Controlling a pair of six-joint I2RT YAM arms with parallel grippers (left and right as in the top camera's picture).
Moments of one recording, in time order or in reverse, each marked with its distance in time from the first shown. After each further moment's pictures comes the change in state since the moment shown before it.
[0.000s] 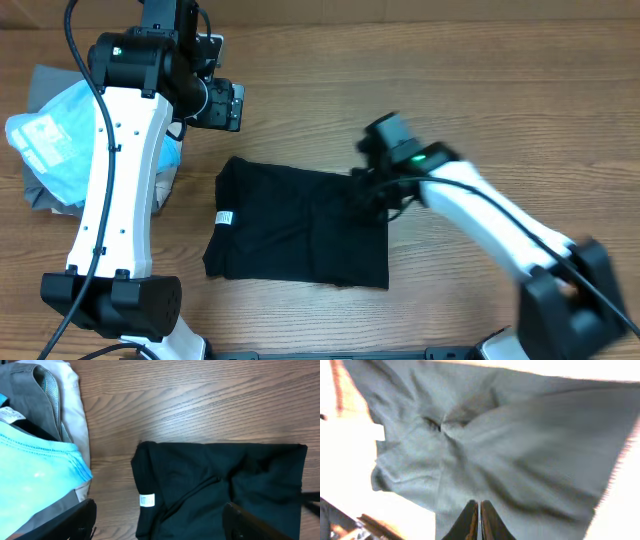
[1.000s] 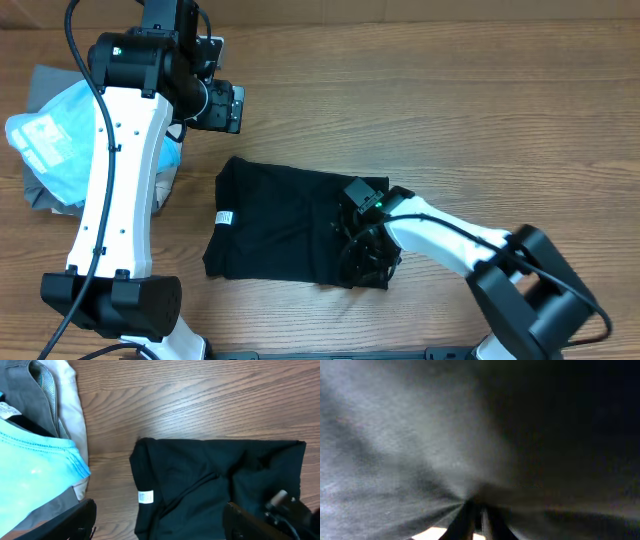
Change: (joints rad) left arm 0.000 0.000 0.000 -0.016 0.007 0.000; right arm 0.237 0.143 -0.228 -0.016 0.006 -0.237
